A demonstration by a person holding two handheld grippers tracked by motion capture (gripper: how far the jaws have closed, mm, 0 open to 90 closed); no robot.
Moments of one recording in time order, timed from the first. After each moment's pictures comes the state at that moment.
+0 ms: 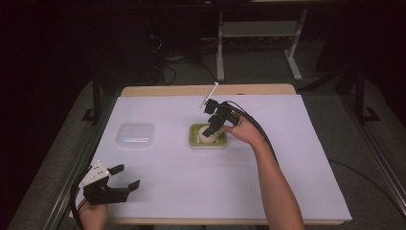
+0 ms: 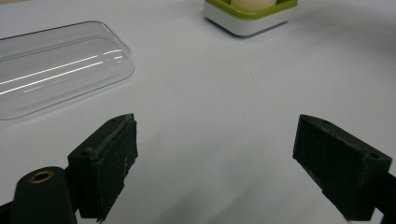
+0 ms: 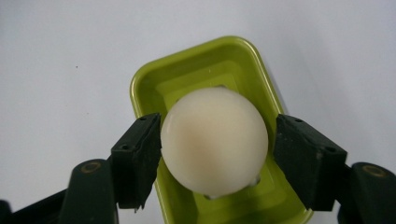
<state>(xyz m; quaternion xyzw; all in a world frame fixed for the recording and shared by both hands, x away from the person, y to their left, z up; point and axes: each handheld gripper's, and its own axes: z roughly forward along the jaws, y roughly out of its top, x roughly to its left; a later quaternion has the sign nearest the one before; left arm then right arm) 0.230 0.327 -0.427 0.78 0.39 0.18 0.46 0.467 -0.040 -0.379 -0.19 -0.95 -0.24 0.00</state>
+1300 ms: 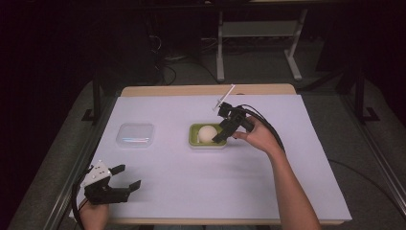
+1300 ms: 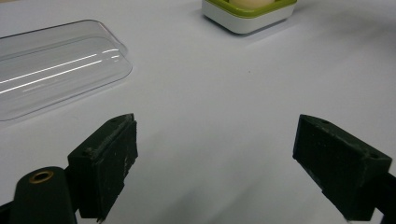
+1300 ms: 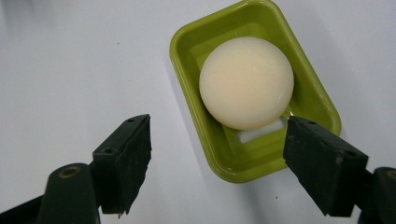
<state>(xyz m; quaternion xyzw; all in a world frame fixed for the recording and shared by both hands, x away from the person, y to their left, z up) 0.231 0.325 -0.427 0.78 0.38 0.18 0.46 0.438 -0.078 -0.367 -0.20 -0.94 -0.26 0.03</state>
